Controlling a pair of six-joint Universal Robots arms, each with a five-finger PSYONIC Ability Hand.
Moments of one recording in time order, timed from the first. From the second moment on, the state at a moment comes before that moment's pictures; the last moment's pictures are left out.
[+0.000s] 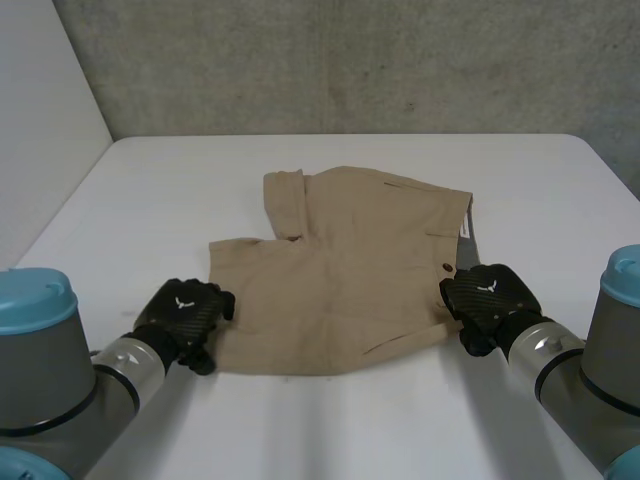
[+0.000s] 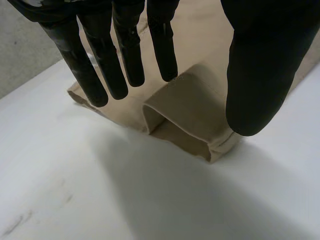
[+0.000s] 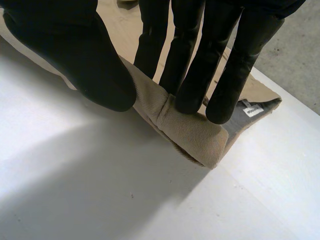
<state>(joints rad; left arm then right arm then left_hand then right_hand) 4.37 -1.87 -1.96 3.39 -1.41 3.52 1.91 -1.28 1.88 -0.17 1.41 2.73 0.56 0.56 0.57 0.56 0.38 0.98 1.17 1.20 1.19 0.99</state>
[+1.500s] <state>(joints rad) 4.32 -2.01 -0.93 3.48 -1.48 3.59 1.98 -1.12 0.86 -0.25 1.59 2.46 1.12 1.20 1.19 1.20 0.98 0.98 1.17 1.20 1.19 0.99</state>
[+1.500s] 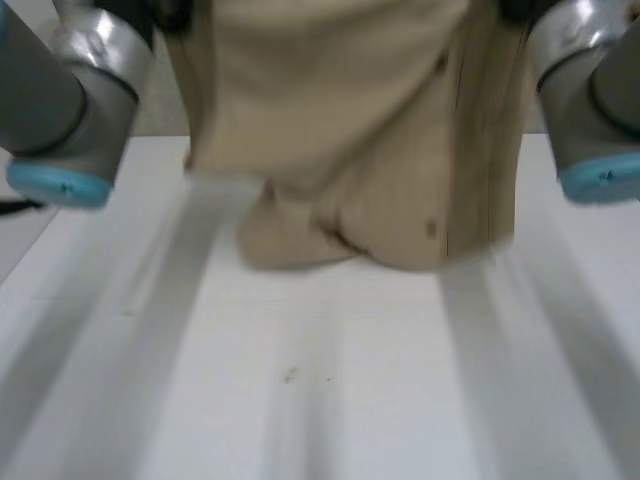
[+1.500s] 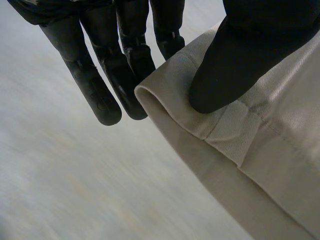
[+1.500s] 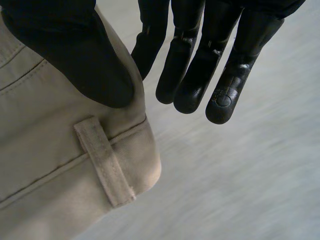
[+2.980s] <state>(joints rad) 4.35 -1.56 -2.01 2.89 -1.45 3.64 1.98 -1.48 1.88 0.43 1.45 2.17 0.53 0.55 0.55 0.55 0.37 0.34 0.39 0.40 0.40 0.22</state>
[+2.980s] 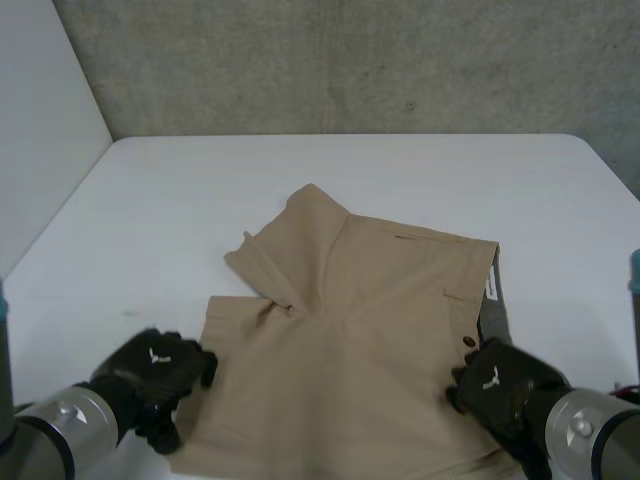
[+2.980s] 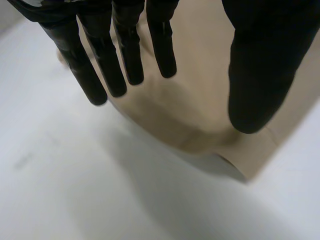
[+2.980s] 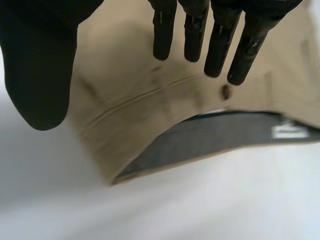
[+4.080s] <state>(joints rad) 4.35 -2.37 -1.13 3.04 -1.40 3.84 1.87 -1.49 1.90 0.08 1.37 2.35 0.79 0.81 0.81 0.81 0.64 0.22 0.24 0.23 0.25 0.08</state>
